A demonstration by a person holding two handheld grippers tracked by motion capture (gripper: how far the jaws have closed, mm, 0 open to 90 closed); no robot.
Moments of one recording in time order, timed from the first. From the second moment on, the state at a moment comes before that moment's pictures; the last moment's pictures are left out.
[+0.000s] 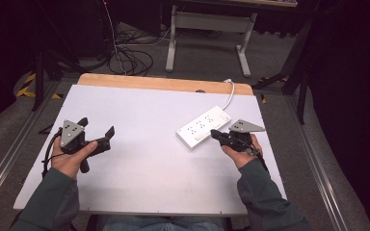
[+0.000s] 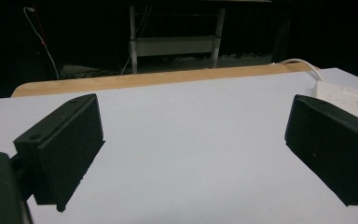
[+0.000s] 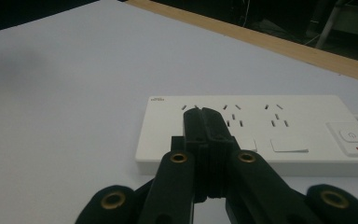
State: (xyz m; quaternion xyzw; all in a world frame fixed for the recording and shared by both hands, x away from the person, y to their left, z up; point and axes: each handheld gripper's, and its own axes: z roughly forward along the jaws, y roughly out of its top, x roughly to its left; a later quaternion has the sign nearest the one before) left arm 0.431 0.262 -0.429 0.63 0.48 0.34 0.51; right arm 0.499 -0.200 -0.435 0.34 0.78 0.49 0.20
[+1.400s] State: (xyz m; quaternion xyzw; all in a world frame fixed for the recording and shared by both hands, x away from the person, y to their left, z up) left arm 0.432 0.262 -0.429 0.63 0.48 0.34 0.51; right arm 0.483 -0.209 -0.436 0.33 0.78 0.49 0.19
